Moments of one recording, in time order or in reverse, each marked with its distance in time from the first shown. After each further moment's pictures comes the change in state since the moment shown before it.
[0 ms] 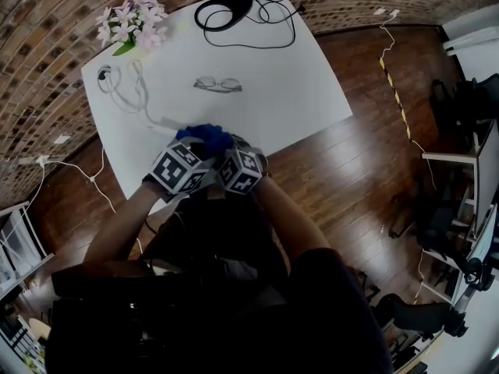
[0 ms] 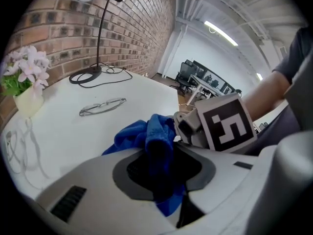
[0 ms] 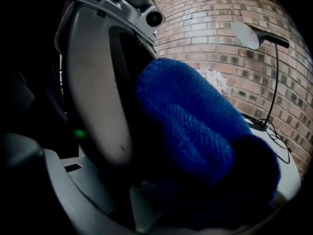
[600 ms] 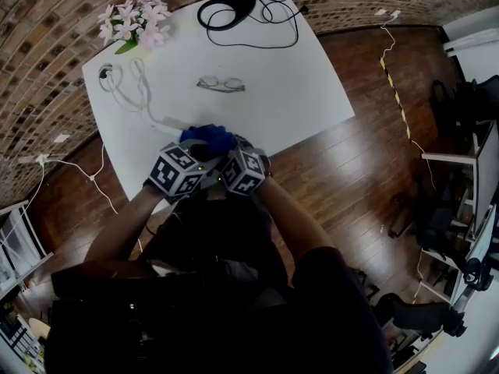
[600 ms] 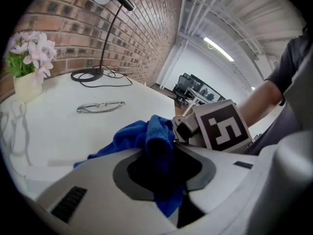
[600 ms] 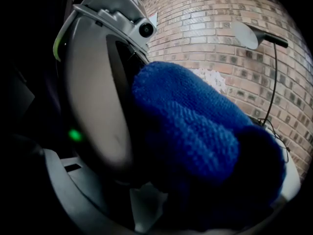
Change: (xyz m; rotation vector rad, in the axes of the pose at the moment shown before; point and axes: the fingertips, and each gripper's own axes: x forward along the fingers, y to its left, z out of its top) left arm -0.003 -0.004 0.002 -0.068 -0.140 -0.067; right arm 0.000 0.000 0.001 0.005 0.001 -0.015
